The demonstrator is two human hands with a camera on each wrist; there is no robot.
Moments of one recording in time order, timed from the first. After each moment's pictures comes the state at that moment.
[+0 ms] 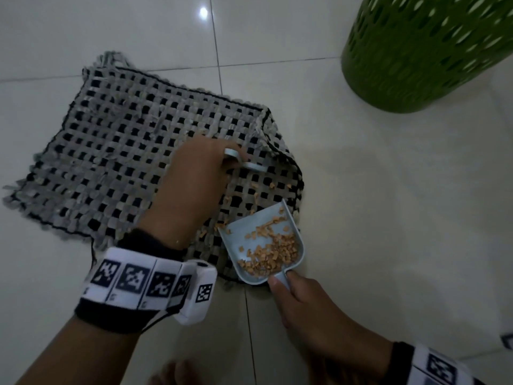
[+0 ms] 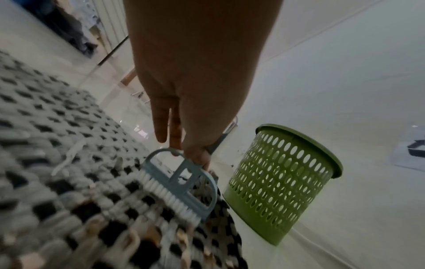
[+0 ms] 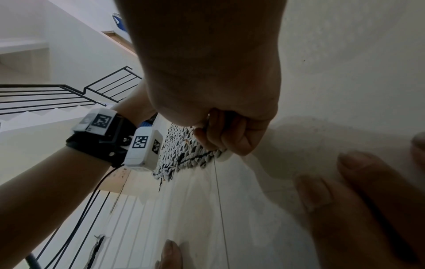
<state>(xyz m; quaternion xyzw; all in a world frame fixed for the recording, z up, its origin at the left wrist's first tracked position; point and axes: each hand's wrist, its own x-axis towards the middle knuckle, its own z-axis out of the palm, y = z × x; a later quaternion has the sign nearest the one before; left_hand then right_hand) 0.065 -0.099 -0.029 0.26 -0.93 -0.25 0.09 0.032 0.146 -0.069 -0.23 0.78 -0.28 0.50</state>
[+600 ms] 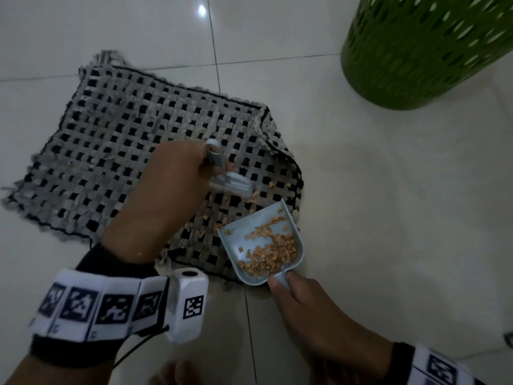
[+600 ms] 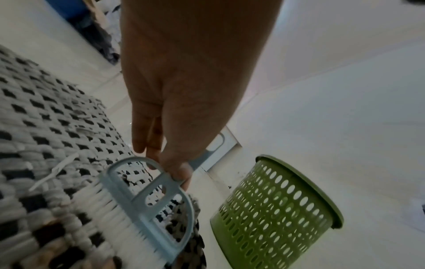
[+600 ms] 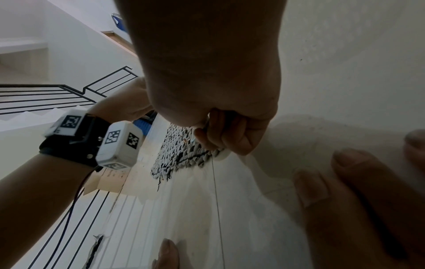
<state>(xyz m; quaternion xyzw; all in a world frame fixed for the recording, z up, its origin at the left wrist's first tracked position) 0.081 -0.107 -0.016 0.30 -0.91 -0.28 0.03 0.031 0.148 -0.072 -0.23 0.79 -0.27 0.50</state>
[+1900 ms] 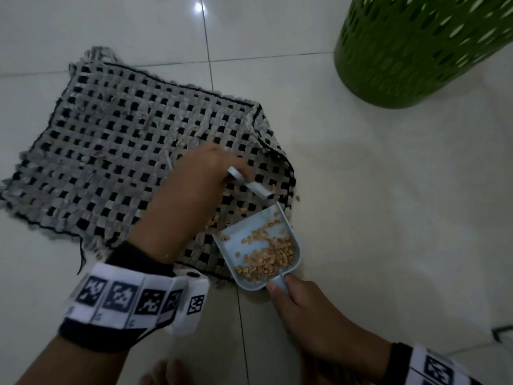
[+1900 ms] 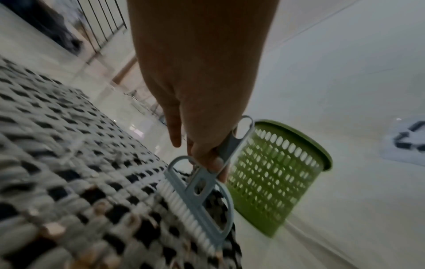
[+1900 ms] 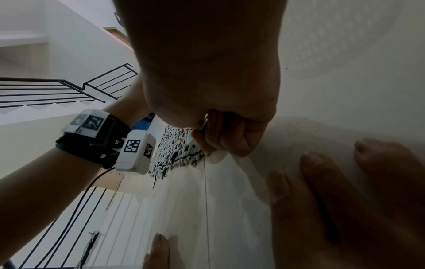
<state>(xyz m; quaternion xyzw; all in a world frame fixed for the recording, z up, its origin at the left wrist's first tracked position) 0.069 -0.089 -0.037 0.16 -0.95 -0.26 0.07 0.026 0.162 -0.074 -0.26 0.78 -0.26 0.51</state>
